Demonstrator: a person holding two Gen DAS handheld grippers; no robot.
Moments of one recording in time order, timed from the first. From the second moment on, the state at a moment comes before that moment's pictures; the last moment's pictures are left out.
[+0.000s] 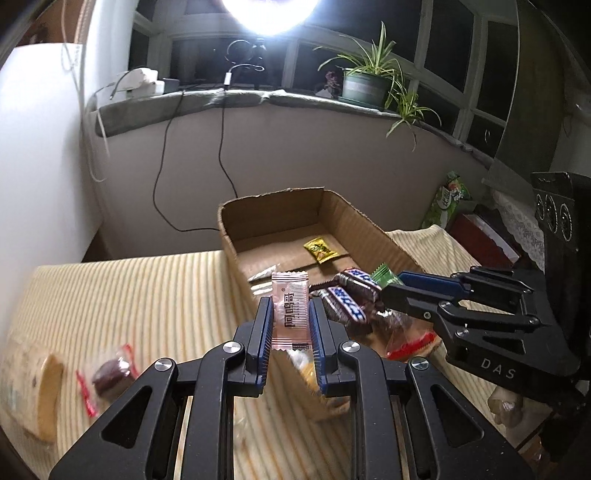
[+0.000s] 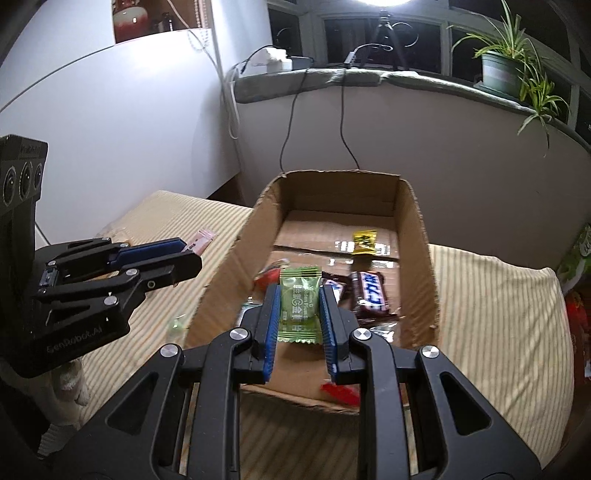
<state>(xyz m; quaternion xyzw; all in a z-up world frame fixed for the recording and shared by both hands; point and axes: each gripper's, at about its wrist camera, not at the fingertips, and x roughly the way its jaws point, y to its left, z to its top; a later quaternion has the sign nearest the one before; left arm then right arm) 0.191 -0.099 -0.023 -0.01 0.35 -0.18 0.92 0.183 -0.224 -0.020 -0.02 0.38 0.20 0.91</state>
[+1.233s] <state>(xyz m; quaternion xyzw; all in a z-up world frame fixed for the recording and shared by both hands) 0.228 -0.130 -0.038 0.00 0.38 -0.19 0.91 0.212 -0.255 -0.044 -0.01 0.40 0.17 0.90</state>
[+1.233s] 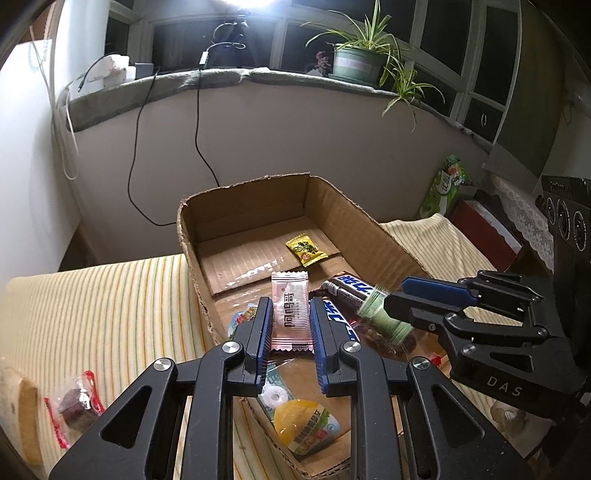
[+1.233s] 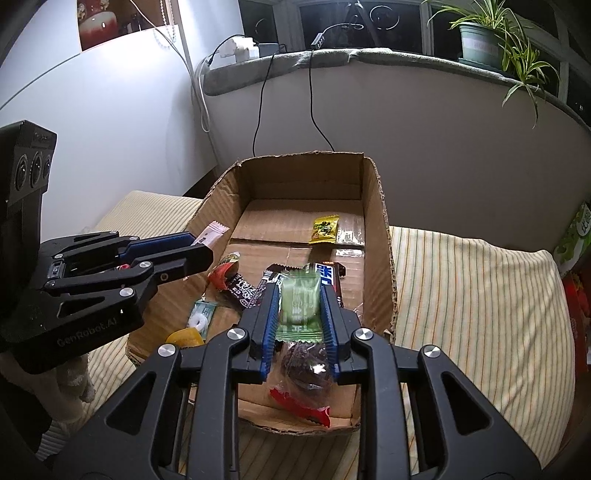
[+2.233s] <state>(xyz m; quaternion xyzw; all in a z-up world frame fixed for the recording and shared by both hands) 0.192 -0.035 -0.007 -0.04 0.34 -0.13 0.93 0.165 -0.202 -0.009 -0.02 0.37 0.22 0.90</state>
